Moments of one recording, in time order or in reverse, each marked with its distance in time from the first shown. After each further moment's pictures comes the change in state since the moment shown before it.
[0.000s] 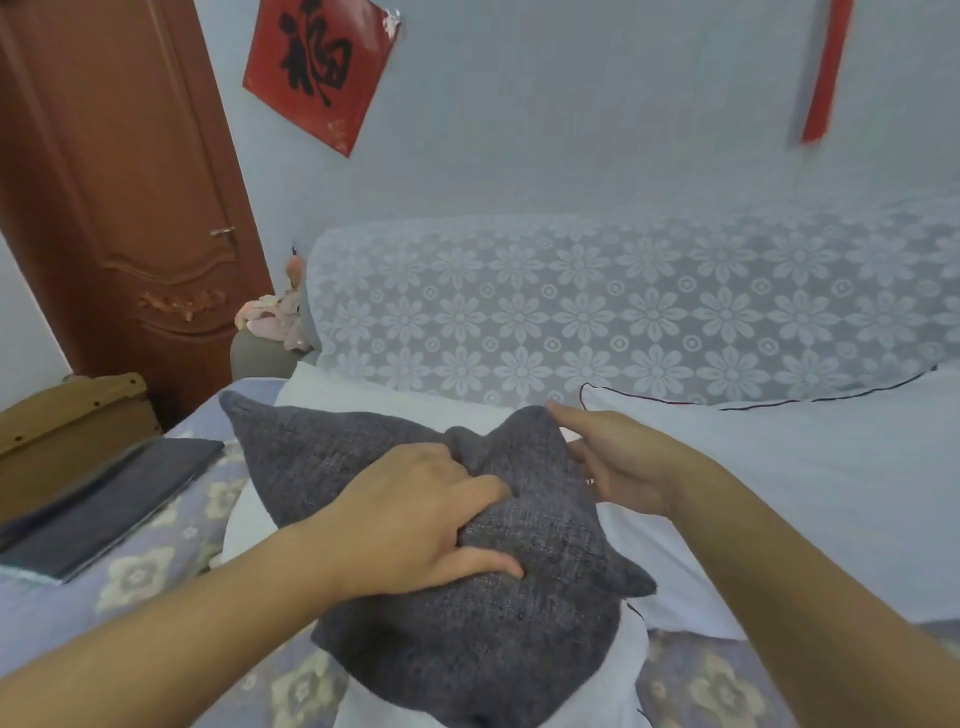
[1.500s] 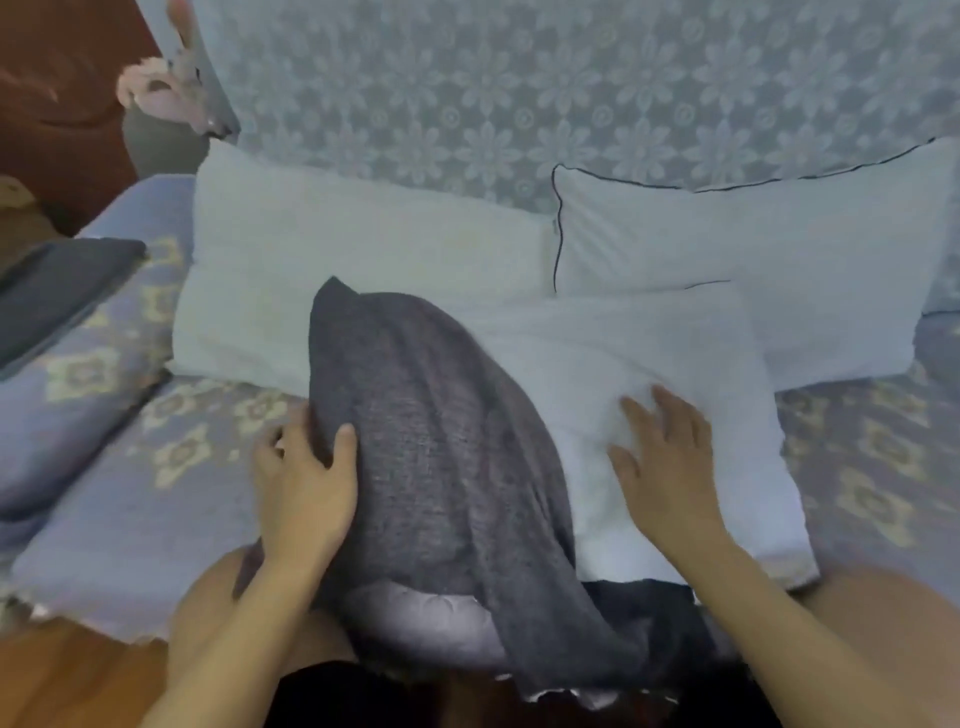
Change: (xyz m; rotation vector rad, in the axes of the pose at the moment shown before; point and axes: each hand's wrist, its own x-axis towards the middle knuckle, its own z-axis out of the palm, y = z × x) left_hand -0.168 0.110 0.133 -0.463 0.020 -1.637; right_hand -0.089 0.282 -0.007 -1.152 0.758 -0.235
